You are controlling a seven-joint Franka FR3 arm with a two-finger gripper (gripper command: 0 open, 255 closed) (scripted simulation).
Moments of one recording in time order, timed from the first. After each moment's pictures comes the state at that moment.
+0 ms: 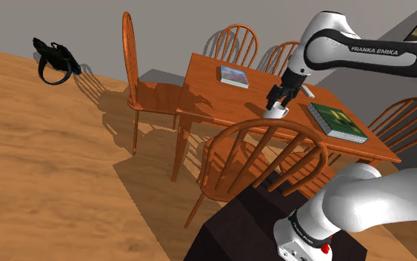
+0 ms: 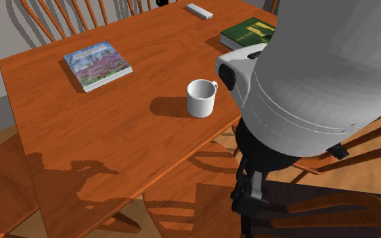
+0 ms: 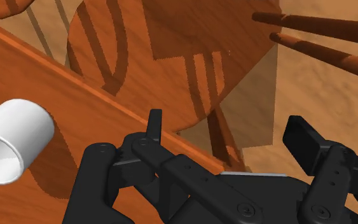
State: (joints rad) arm -0.04 -0.60 -0.26 -2.43 -0.18 1.87 -0.01
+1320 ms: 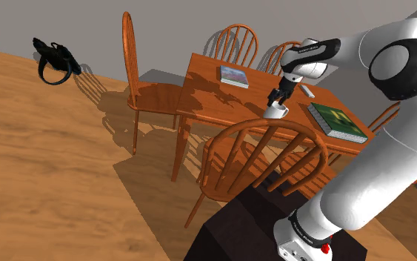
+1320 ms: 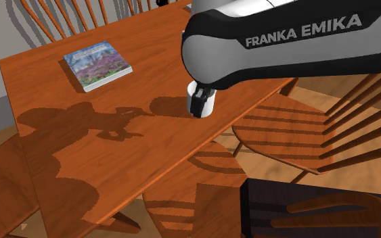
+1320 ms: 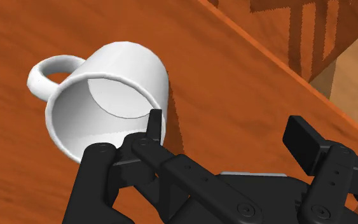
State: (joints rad) arm -0.10 0.08 -0.61 -2.06 0.07 2.17 -0.53
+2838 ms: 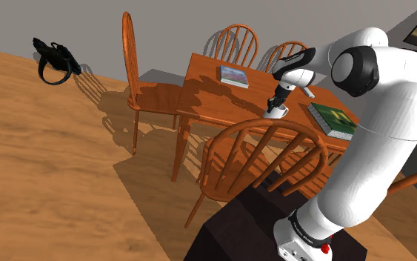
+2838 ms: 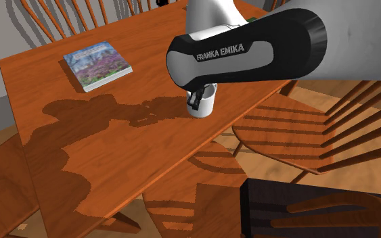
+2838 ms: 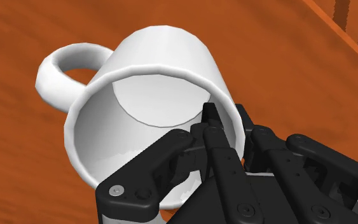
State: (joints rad) arm -0.19 0.32 -0.59 -1.94 0.25 2.25 -0.69
